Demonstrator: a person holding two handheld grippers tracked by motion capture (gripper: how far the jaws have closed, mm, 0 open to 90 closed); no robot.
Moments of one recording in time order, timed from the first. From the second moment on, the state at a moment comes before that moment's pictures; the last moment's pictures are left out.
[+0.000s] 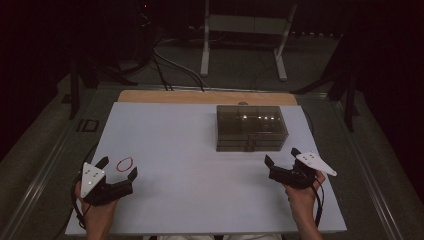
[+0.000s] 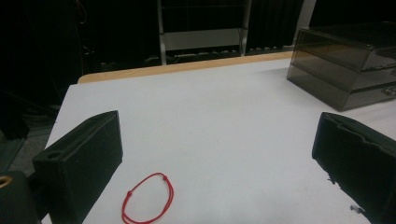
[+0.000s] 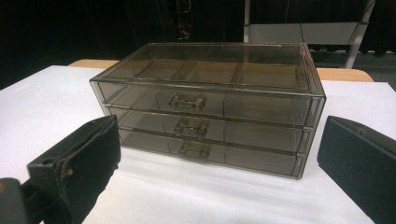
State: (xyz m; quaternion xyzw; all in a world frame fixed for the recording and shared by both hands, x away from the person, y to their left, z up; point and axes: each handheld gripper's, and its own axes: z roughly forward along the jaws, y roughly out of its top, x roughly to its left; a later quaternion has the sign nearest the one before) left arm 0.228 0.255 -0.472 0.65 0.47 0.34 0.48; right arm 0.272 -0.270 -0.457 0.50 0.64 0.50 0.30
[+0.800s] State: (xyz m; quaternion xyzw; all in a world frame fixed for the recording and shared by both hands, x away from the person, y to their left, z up) left arm 0.229 0.254 -0.473 0.66 0.47 0.34 0.48; right arm 0.286 -0.252 -0.460 0.51 0.64 0.49 0.30
